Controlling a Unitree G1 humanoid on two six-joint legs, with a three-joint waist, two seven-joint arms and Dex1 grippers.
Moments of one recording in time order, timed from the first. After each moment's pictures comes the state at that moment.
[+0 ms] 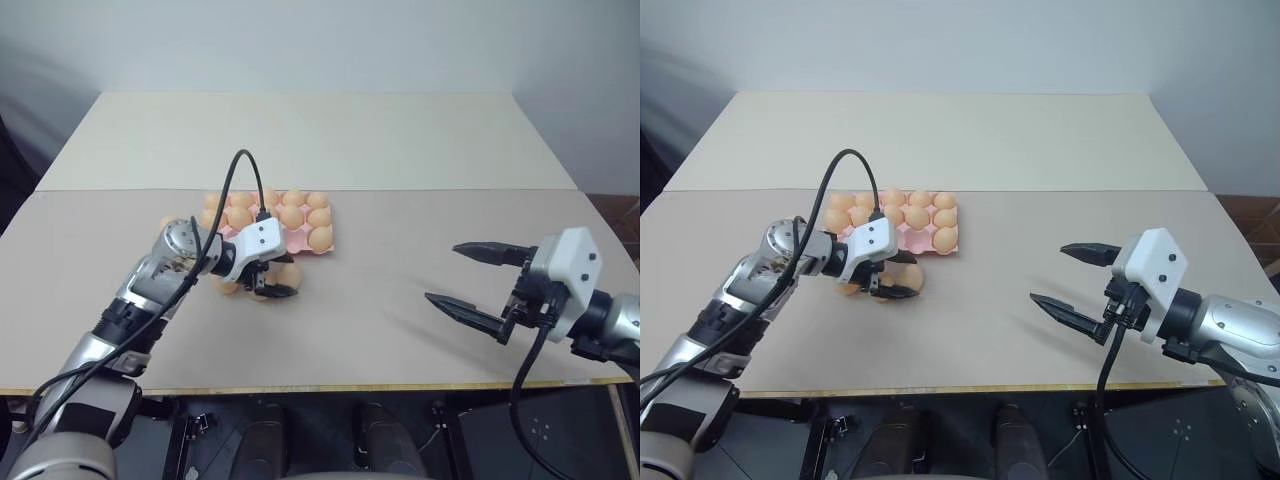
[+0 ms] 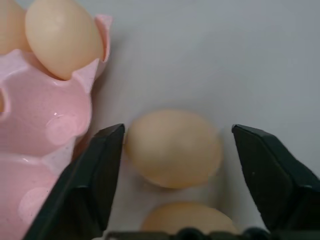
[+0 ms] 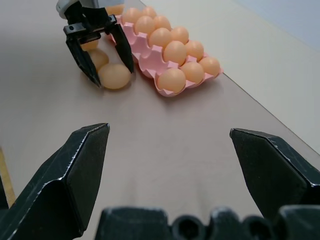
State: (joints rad) left arm -0.70 0.68 -0.36 0.13 -0.10 0.42 -1.19; right arm 0.05 -0.88 -0.40 -0.70 0.69 0.58 0.80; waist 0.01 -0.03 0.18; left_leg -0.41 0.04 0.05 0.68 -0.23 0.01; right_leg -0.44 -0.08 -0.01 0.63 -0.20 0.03
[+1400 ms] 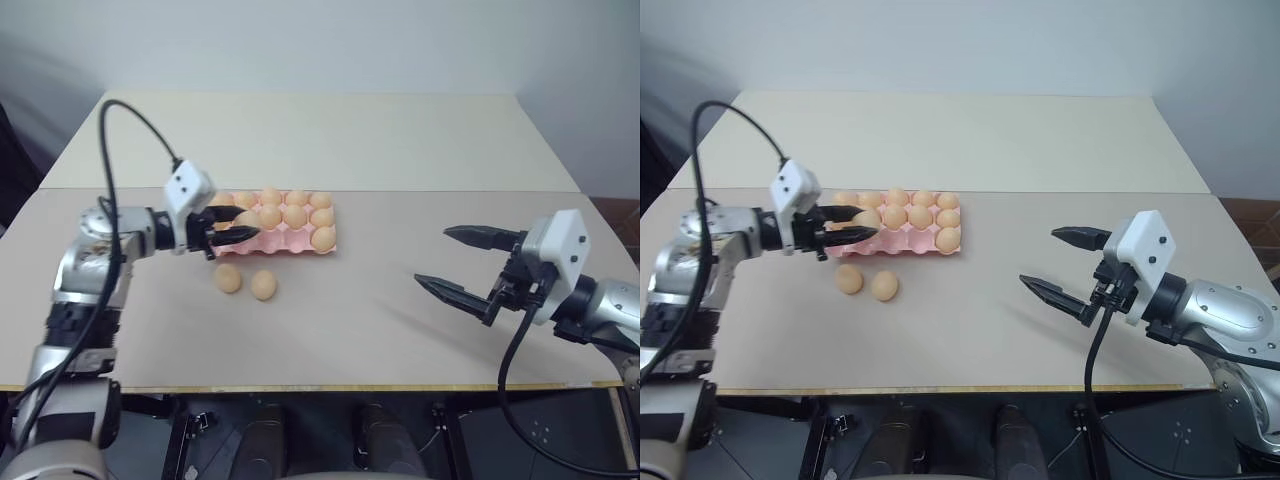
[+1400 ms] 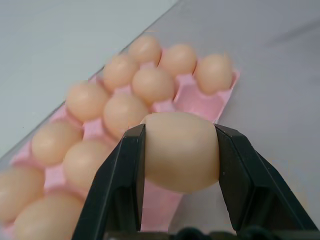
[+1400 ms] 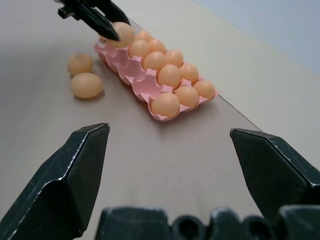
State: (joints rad) left arm -0.70 0.68 -0.04 0.19 -0.27 0.45 -1.09; right arm -0.06 -0.85 -0.32 -0.65 0.69 0.57 0.76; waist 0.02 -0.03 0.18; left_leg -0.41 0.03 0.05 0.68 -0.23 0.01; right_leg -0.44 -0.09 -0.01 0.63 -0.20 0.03
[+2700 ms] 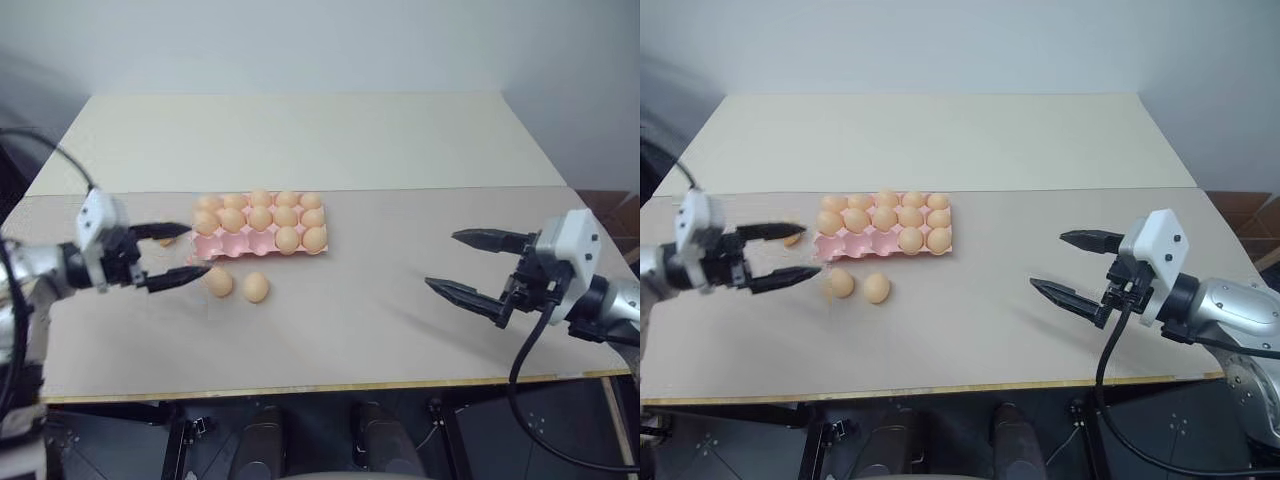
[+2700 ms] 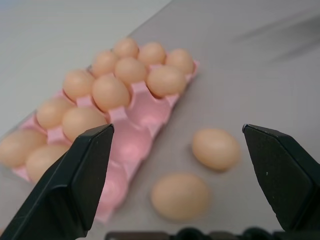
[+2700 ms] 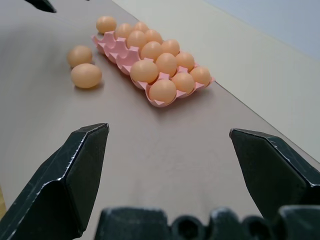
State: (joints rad) left arm -0.16 0.91 0.38 -0.02 -0.51 0.40 -1.30; right arm -0.06 -0.88 -0.36 -0.57 0.71 0.55 0.88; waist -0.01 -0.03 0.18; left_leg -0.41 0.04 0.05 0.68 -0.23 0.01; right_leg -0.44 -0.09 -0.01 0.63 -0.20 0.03
